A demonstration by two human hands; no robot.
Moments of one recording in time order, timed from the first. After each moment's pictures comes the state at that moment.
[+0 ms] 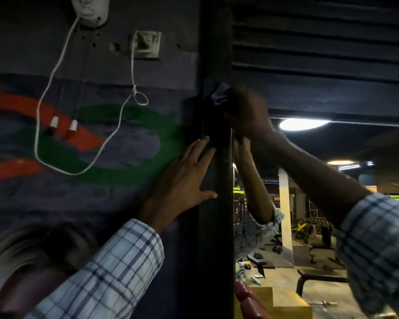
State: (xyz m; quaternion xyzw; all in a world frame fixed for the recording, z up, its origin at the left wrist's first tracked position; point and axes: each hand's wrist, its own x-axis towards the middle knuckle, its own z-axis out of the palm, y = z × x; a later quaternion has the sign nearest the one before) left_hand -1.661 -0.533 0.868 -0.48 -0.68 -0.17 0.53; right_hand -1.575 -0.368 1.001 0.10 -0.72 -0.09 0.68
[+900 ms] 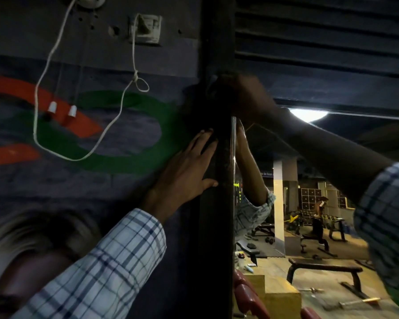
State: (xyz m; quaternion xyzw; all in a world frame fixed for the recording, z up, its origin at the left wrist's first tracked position) left_hand -1.654 -0.535 0.859 -0.48 -0.69 -0.15 0.52; right_hand -1.553 -0.391 1.009 0.16 -0.76 -0.24 0.58
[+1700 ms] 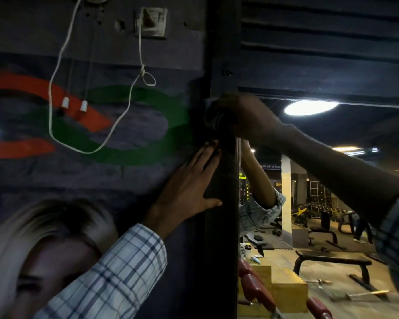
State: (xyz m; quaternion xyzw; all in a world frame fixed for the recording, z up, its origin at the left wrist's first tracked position) left_hand -1.663 -0.539 0.814 -0.49 -0.69 -0.13 0.51; right_hand -1.554 -0.389 0.962 0.20 -0.80 -0.25 0.51
